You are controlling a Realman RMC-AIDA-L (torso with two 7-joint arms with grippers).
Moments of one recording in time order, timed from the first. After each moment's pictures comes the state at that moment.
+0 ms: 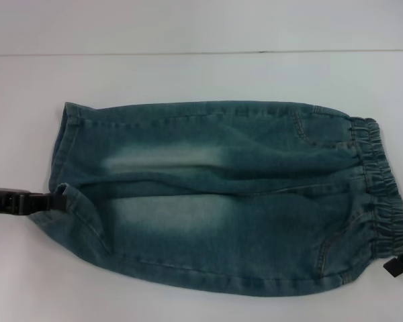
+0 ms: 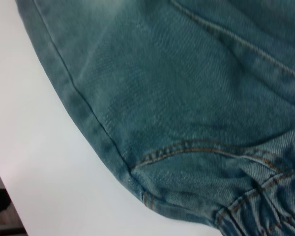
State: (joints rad) left arm -0.56 -1.99 0.35 0.75 2.52 1.70 -1.96; right arm 0.69 1.96 -0.79 -0.83 -2.75 -1.81 1.98
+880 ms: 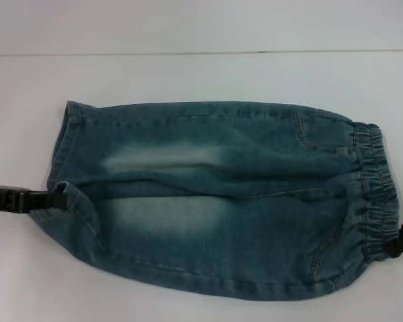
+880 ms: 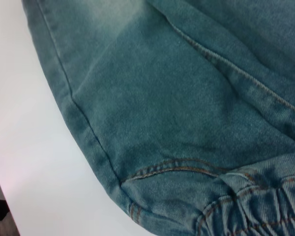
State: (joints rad) left arm -0.56 -1.99 0.35 0.75 2.52 1.70 -1.96; right arm 0.68 1.96 -0.79 -0.84 -2.71 -1.80 1.94
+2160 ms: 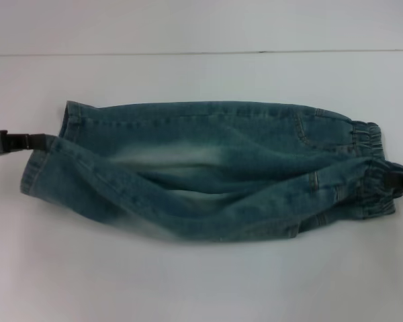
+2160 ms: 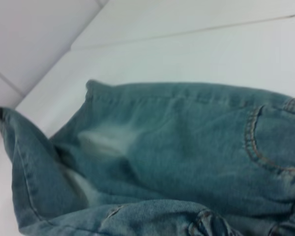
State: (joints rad) left arm -0.61 -1.95 0.22 0.75 2.46 1.66 -2.04; right arm 0.54 1.88 -0.37 -0.58 -2.39 -1.63 1.80
